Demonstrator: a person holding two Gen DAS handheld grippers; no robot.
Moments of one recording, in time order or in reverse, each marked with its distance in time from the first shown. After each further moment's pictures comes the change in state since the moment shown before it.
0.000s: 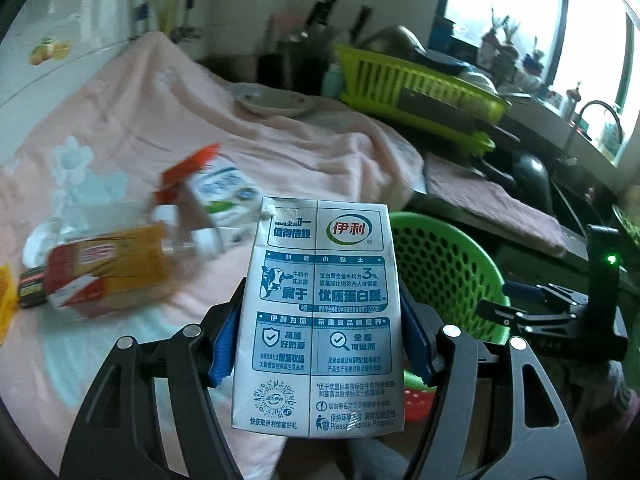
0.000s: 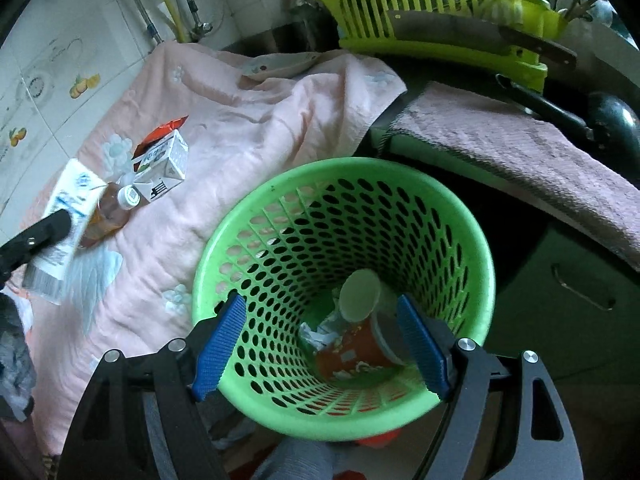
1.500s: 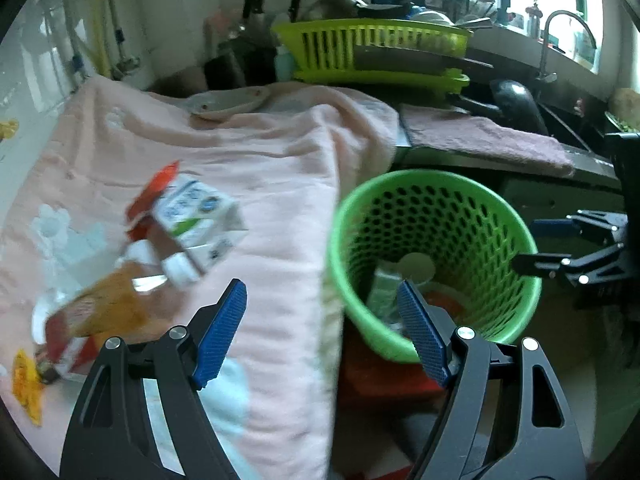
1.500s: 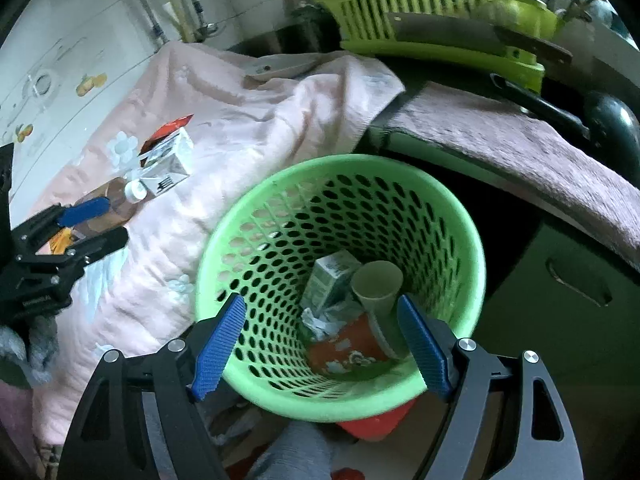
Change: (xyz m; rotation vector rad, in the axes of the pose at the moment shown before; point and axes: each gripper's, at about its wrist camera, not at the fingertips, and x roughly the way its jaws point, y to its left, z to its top) left arm 0.024 -0.017 -0.008 0.290 0.051 0.042; right arm -0.009 0.000 -0.006 -0.011 0.002 0.019
